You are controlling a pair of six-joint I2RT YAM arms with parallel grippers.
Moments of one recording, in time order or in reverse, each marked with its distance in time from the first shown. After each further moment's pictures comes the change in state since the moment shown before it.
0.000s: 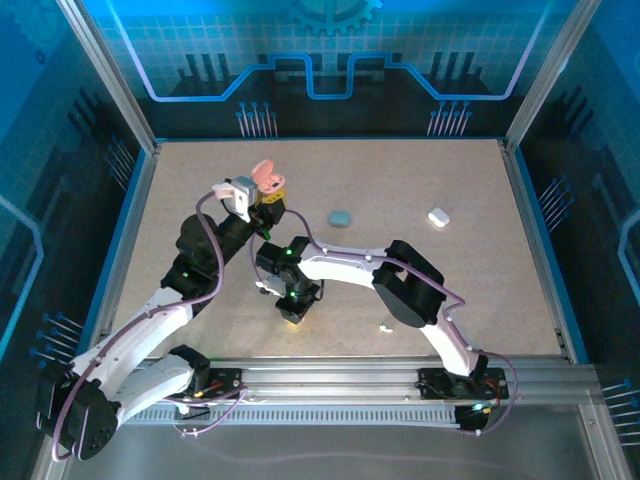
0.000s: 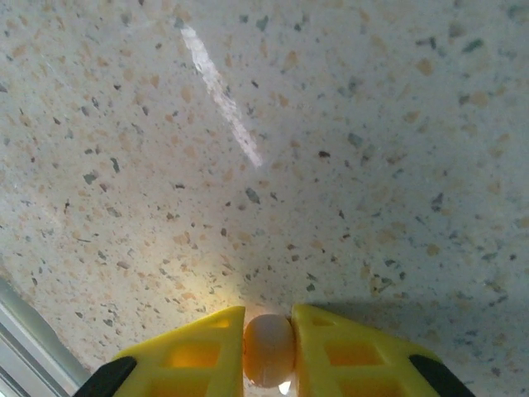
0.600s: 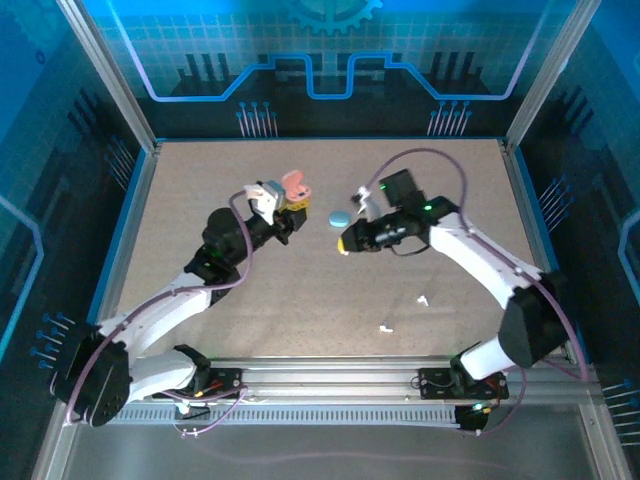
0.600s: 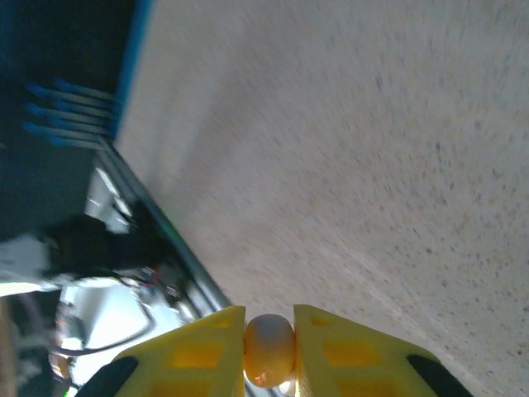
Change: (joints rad) left arm -0.065 0.213 -0.002 0.129 0.116 0.049; right arm -0.594 -0.736 -0.452 0.340 -0.492 0.329
